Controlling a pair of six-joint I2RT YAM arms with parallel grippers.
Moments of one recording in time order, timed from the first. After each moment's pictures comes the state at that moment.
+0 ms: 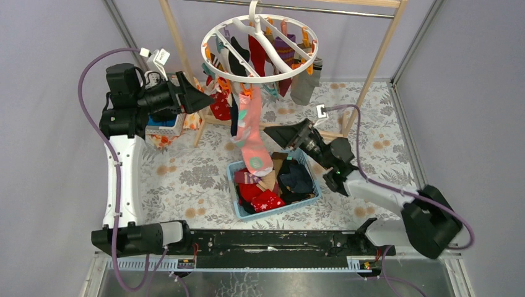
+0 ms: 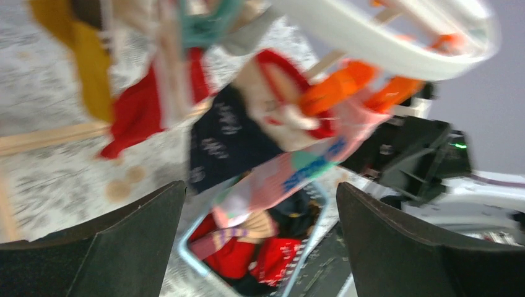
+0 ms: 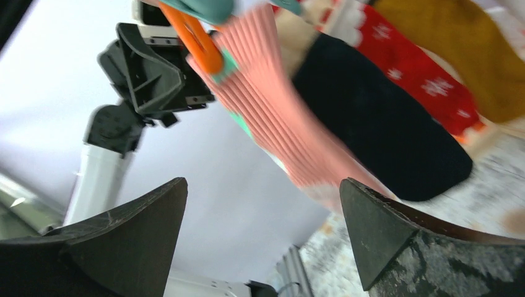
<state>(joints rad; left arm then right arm) 0.14 1.26 1.58 -0.70 0.97 -0.28 0.69 1.30 0.62 1.02 -0.23 1.05</state>
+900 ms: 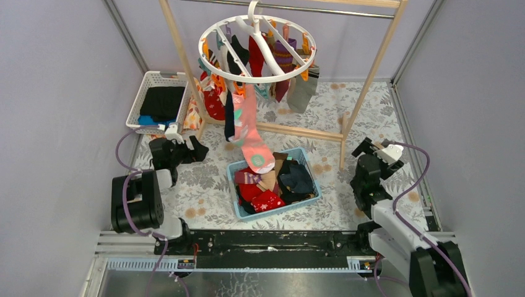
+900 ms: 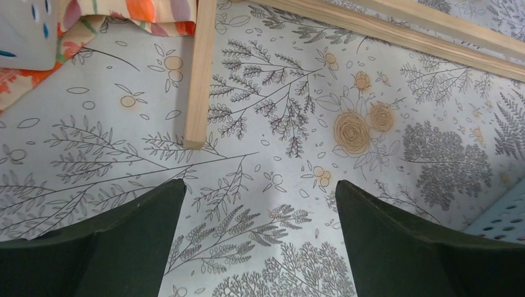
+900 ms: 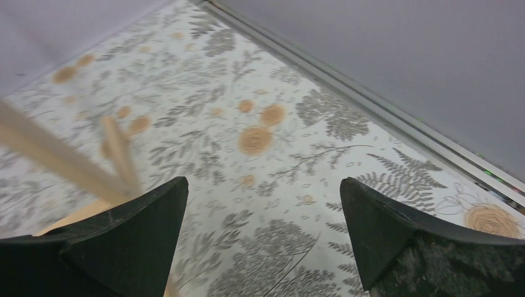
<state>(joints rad) 0.24 1.47 0.42 0.58 0.54 -0.15 0.24 0.88 0.23 0.43 0.88 0.33</state>
